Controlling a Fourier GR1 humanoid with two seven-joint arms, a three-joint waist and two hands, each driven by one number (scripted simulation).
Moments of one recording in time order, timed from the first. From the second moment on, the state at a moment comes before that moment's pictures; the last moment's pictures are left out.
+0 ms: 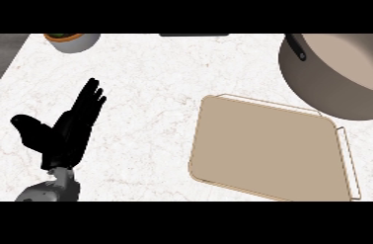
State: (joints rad) left arm -0.09 0.09 -0.01 -1.73 0.07 0.08 0.35; right arm -0.13 -0.56 -0.31 -1.64 0.81 0.17 0.79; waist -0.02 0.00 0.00
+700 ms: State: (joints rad) left arm -0.11 0.08 -0.02 -1.71 0.06 0.06 0.34; right arm -0.45 -0.75 -0.37 -1.78 0.74 0.27 0.78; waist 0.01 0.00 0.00
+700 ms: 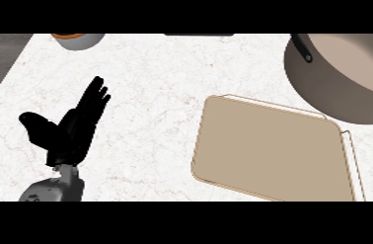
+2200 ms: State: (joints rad) left arm -0.17 0.06 -0.02 -1.67 0.04 0.06 0.34; right arm -0.97 -0.66 -0.42 -0.61 0.73 -0.09 0.48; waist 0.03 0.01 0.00
